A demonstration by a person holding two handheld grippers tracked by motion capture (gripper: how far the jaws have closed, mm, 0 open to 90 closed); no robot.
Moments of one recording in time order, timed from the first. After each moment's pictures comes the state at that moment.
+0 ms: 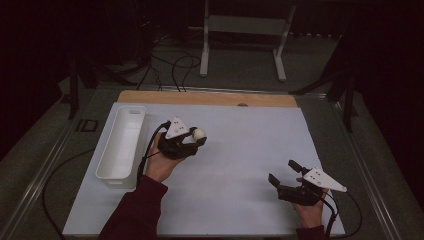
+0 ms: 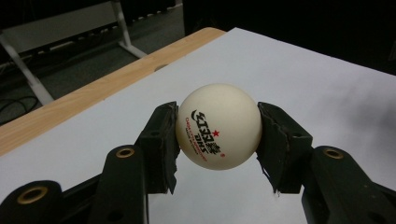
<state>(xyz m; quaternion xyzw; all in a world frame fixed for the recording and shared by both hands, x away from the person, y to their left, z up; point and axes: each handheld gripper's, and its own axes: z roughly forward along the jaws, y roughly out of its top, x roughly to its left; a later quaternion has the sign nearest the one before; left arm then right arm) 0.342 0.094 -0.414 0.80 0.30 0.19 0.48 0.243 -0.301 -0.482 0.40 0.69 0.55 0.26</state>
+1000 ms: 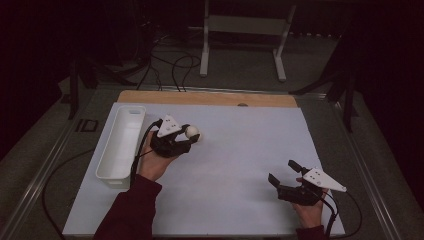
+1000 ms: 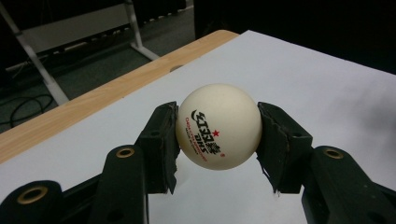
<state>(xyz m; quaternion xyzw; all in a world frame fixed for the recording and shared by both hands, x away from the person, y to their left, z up) 0.342 0.110 -0.409 0.79 0.31 0.21 0.48 0.243 -0.301 -0.482 0.40 0.69 0.55 0.26</state>
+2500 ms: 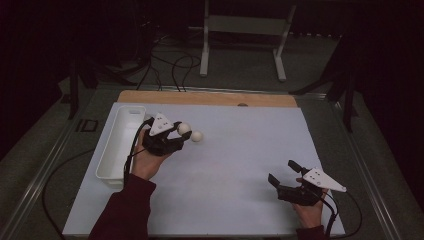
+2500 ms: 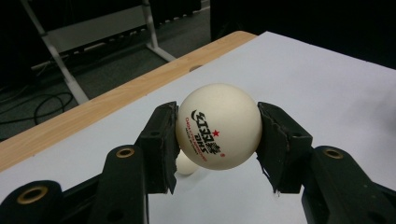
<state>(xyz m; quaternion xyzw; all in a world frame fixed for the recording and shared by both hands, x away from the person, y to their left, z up) 0.343 0.127 -0.404 0.78 0.33 0.23 0.47 0.243 -0.300 -0.482 0.40 0.69 0.55 0.26</state>
